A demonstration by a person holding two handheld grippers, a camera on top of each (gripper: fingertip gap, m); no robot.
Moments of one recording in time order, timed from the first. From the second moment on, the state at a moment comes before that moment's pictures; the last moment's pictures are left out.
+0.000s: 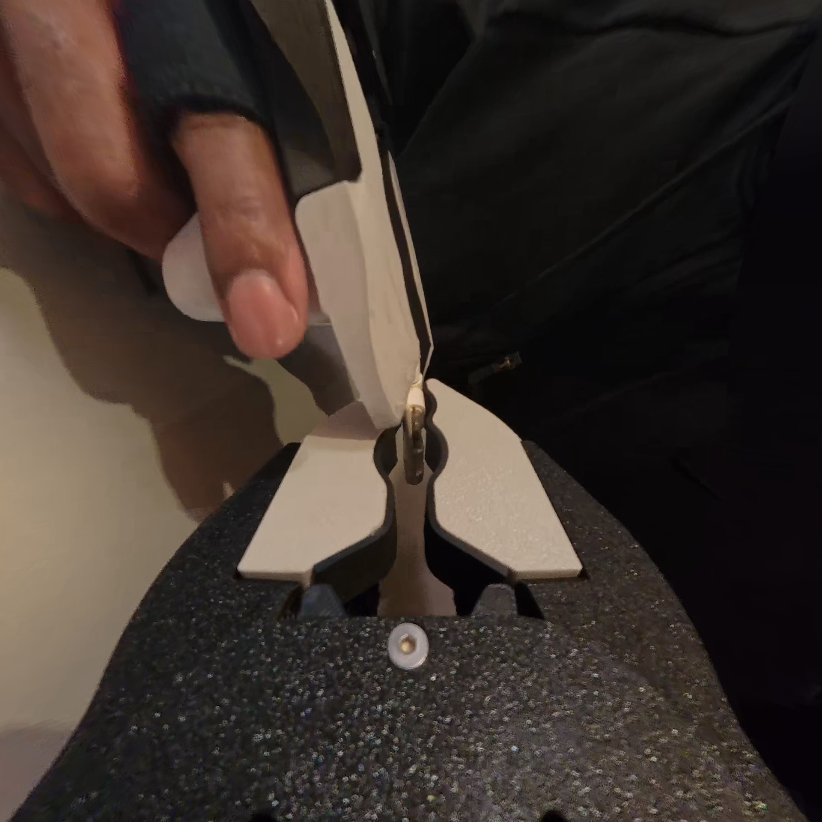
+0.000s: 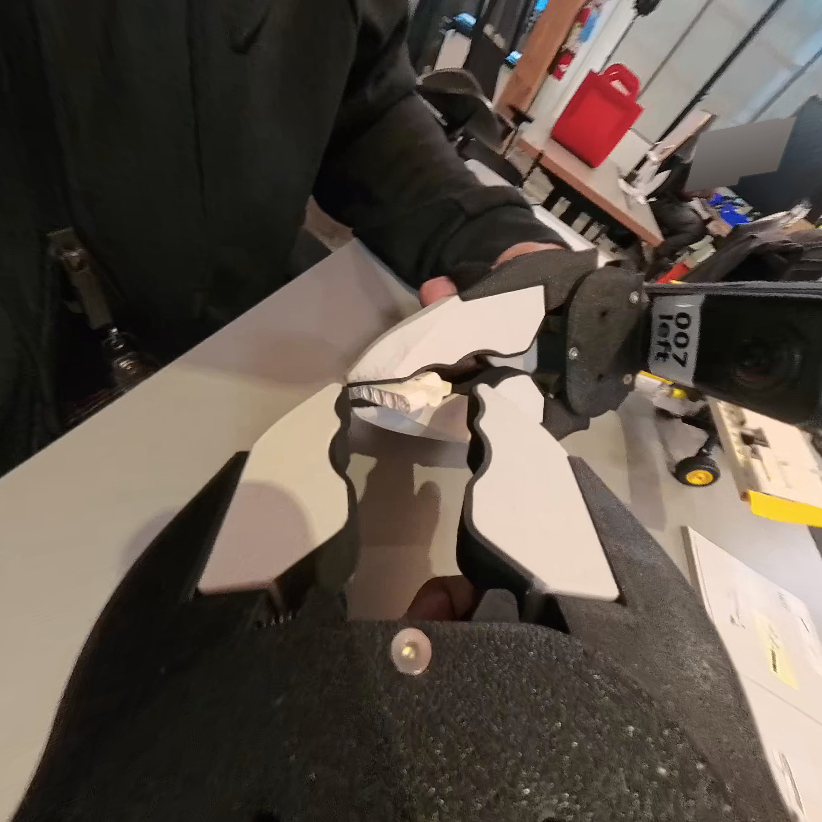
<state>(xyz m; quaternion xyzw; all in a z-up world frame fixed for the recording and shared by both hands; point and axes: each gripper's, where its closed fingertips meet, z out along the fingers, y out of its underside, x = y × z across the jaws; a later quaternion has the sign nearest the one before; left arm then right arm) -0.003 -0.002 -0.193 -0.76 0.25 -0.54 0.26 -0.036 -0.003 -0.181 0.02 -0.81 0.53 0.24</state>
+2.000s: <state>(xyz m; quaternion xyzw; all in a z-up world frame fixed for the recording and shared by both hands) -0.033 0.043 -0.216 -0.85 0.20 -0.36 0.34 -0.021 0.115 -0.247 -0.21 -0.92 0.22 0.24</state>
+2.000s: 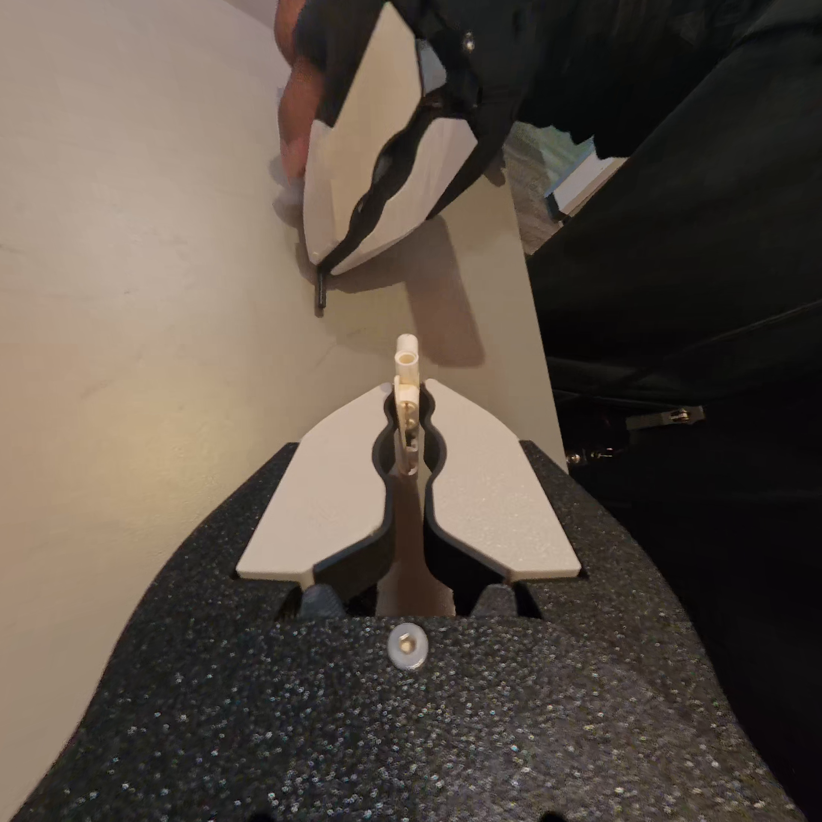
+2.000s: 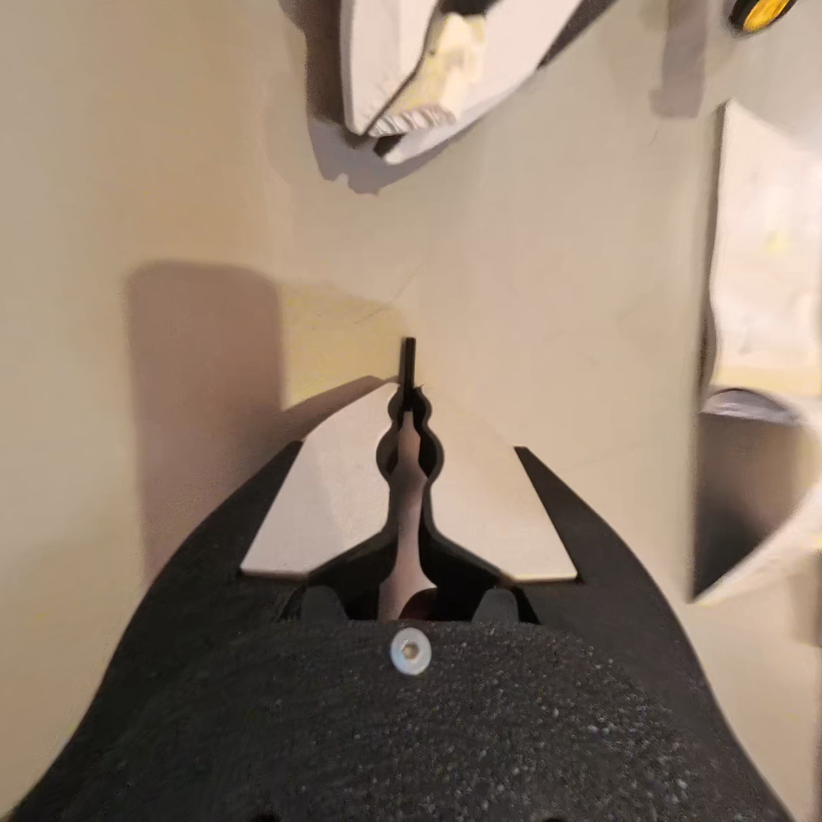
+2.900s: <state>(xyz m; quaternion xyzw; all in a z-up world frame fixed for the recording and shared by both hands) -0.040 0.048 -0.224 -0.88 0.21 -0.26 0.33 -0.055 0.065 -0.178 0.32 -0.82 -0.06 0.47</state>
